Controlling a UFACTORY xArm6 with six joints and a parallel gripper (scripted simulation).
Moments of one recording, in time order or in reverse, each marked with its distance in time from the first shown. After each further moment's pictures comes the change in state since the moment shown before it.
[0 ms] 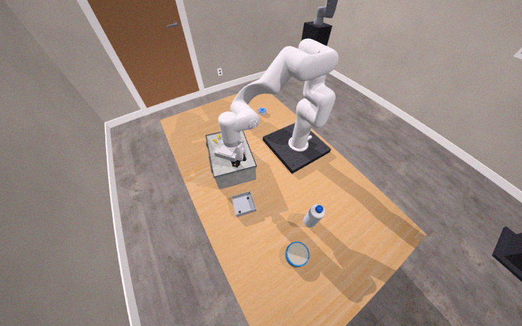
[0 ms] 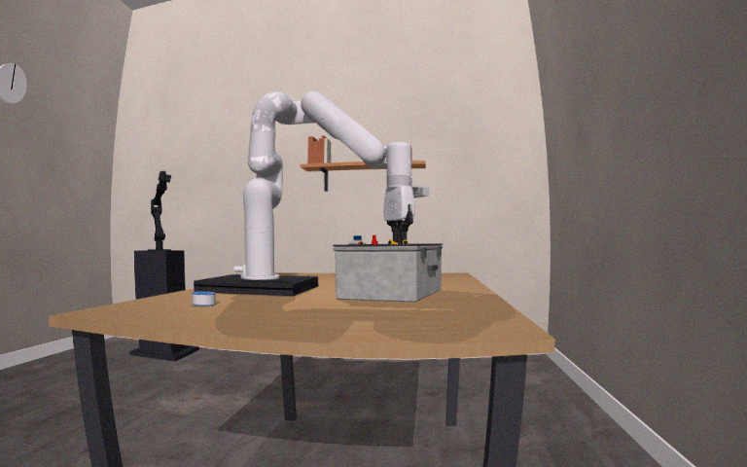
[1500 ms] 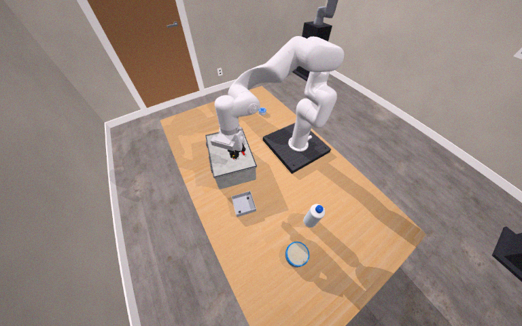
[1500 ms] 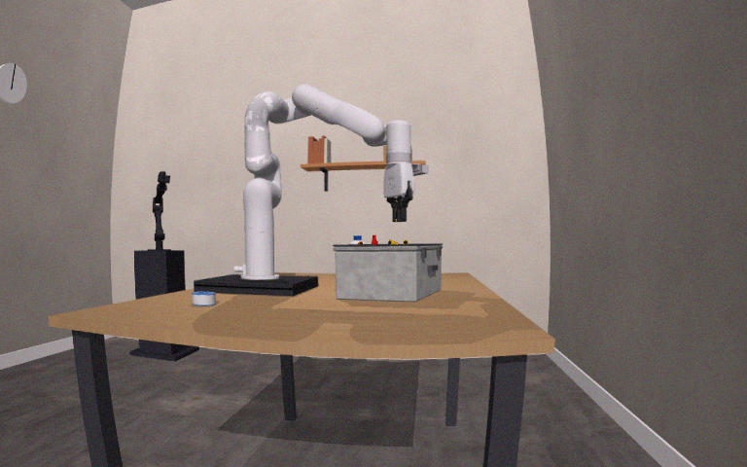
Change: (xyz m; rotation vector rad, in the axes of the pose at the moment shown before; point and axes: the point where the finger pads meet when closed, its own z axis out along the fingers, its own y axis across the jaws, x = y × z) arm 0.000 0.000 -0.069 0.001 -0.001 0.000
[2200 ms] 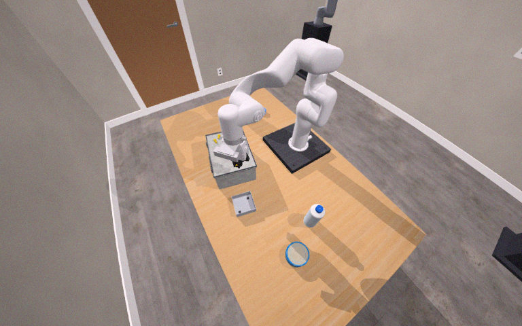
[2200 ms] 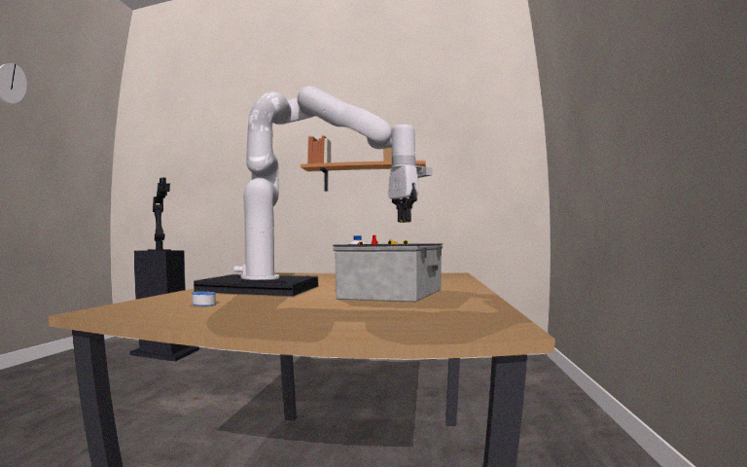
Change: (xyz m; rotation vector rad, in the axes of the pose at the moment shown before) arm 0.044 -0.035 -0.001 0.000 0.002 -0.002
